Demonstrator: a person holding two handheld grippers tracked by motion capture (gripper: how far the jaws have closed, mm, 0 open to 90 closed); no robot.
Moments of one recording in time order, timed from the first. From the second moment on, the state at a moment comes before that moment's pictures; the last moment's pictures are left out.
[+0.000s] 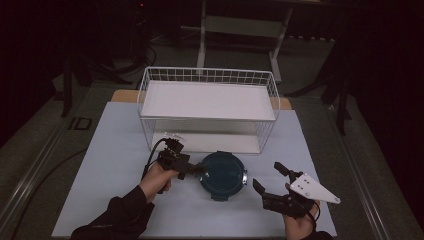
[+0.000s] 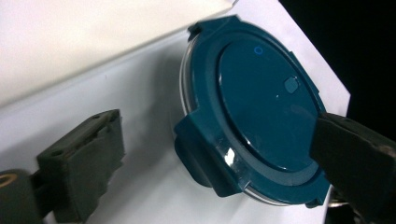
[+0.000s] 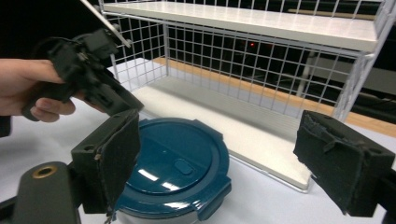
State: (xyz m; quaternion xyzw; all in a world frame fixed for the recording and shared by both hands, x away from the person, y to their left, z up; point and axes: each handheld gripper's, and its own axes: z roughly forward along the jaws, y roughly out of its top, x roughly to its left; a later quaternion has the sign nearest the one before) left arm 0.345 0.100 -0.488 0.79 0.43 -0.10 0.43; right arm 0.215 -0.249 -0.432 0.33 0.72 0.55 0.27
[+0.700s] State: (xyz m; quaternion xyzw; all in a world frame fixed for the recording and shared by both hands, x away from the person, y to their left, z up) left arm 0.361 0.106 -0.506 0.74 0.49 -0.21 0.40; right arm 0.216 -0.236 -0.443 0.34 0.75 0.51 0.25
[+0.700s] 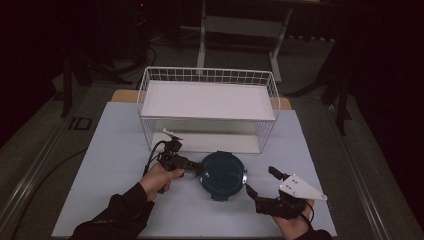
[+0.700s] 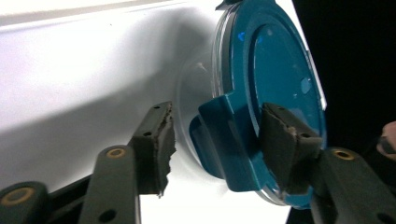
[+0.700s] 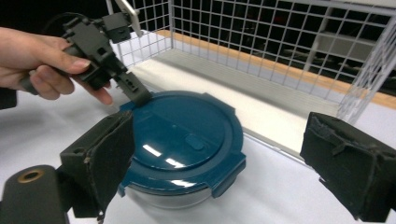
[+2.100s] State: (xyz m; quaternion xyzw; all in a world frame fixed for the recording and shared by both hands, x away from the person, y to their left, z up) left arm 0.336 0.111 -0.517 0.72 0.49 -0.27 0.41; right arm 0.280 -0.251 -0.484 0.47 0.72 0.50 -0.05
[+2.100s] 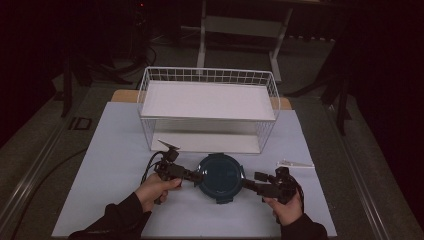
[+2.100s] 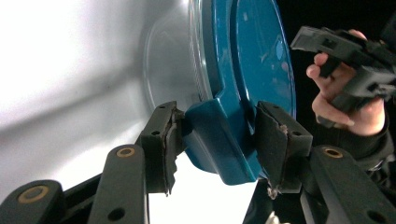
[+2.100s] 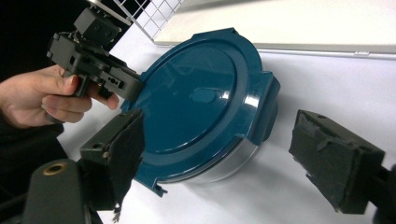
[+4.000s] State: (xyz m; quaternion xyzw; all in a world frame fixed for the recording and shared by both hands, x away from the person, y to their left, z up) left arm 0.294 0.106 -0.507 0.73 0.47 -0.19 0.46; right arm 0.295 -0.260 -0.500 0.46 0.72 0.49 -0.18
